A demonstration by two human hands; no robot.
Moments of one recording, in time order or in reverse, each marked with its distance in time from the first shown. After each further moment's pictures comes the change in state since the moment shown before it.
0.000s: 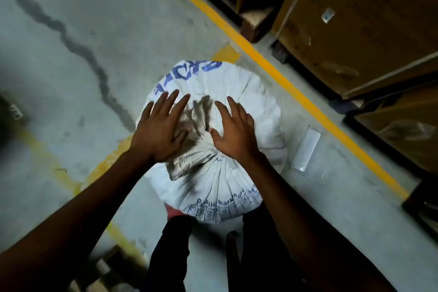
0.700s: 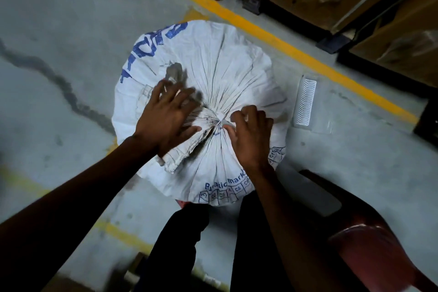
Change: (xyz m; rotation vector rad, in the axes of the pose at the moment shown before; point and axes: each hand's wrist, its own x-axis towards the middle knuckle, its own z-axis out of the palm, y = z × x) left_hand 0.035 0.010 0.065 0.348 -0.064 0.559; right_hand -0.082 0.043 0.083 -0.186 0.460 0.216
